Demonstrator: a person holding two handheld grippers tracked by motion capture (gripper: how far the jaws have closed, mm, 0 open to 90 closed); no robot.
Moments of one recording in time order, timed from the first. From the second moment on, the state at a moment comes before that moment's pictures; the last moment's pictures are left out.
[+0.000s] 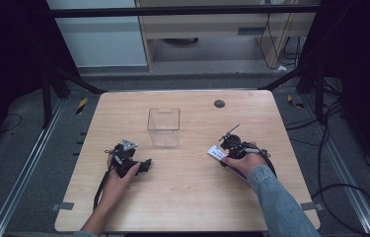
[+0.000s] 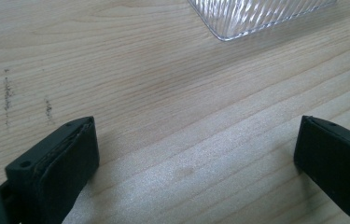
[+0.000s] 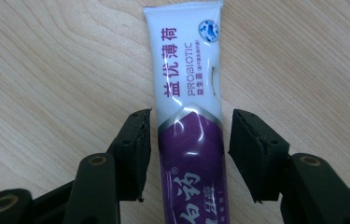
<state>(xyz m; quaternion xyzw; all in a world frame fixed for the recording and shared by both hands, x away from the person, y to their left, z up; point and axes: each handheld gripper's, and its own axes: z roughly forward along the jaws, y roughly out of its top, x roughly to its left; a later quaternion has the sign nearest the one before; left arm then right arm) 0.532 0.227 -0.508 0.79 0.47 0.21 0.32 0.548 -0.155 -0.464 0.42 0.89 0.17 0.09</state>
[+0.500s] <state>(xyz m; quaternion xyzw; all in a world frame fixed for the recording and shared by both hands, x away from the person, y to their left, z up) 0.532 0.227 -0.508 0.79 0.47 0.21 0.32 0.549 -0.153 -0.470 0.42 0.89 0.16 0.09</state>
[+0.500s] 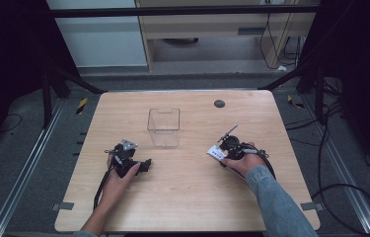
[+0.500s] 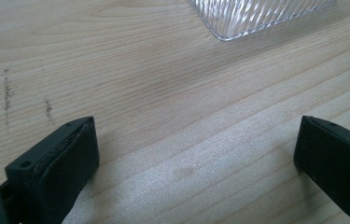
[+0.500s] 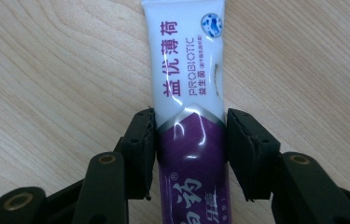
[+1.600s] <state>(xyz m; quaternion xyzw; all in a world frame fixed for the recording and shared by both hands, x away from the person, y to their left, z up) 0.532 0.227 -0.508 0.79 0.48 0.21 0.32 0.538 -0.167 -0.438 0.45 0.85 0.25 0.11</state>
